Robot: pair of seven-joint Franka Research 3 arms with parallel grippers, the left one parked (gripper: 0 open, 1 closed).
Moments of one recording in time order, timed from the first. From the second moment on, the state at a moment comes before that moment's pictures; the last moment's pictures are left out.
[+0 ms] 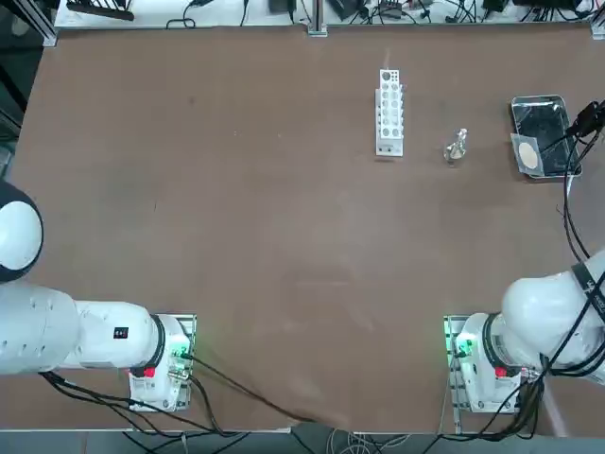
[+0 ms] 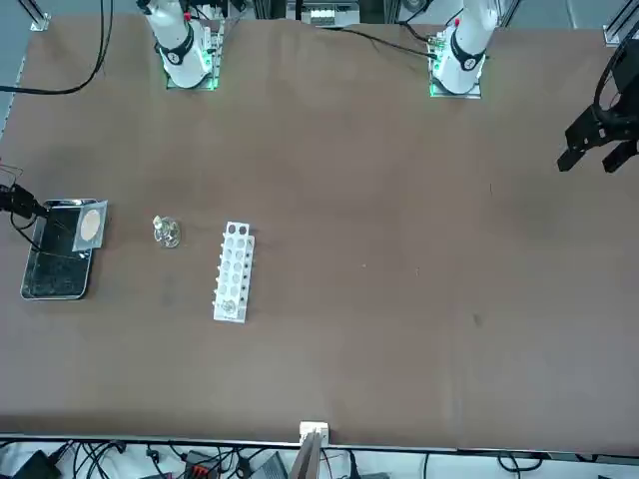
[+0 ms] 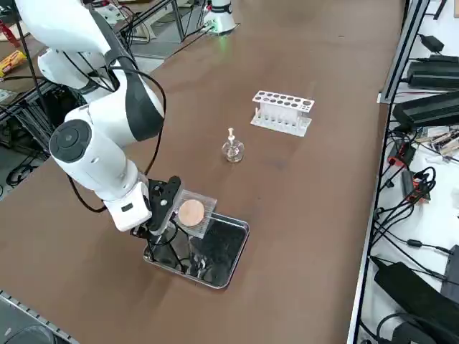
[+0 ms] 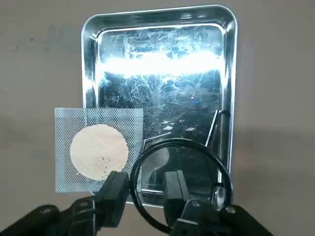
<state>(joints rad) -0.44 0.46 -0.26 -1.78 0.32 2.10 -0.89</state>
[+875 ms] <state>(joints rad) -0.44 0.46 -0.26 -1.77 0.32 2.07 -0.89</state>
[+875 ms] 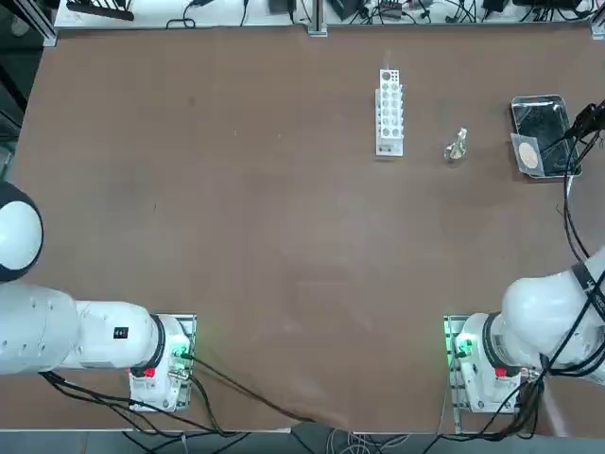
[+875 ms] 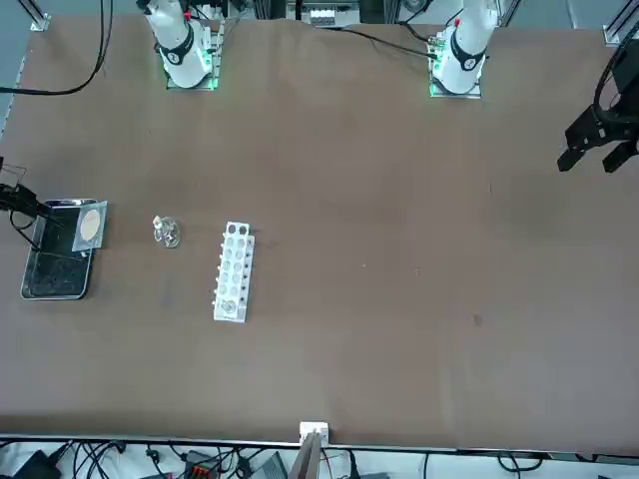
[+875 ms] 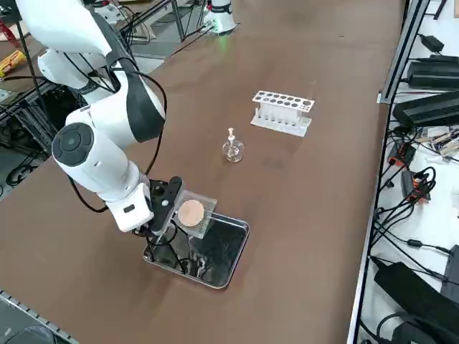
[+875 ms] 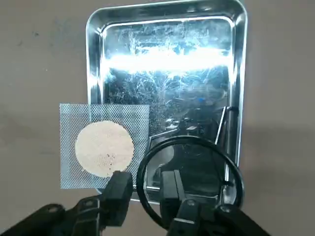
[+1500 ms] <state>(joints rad) -0.44 0.49 -0.26 -1.76 0.34 2.07 -0.90</state>
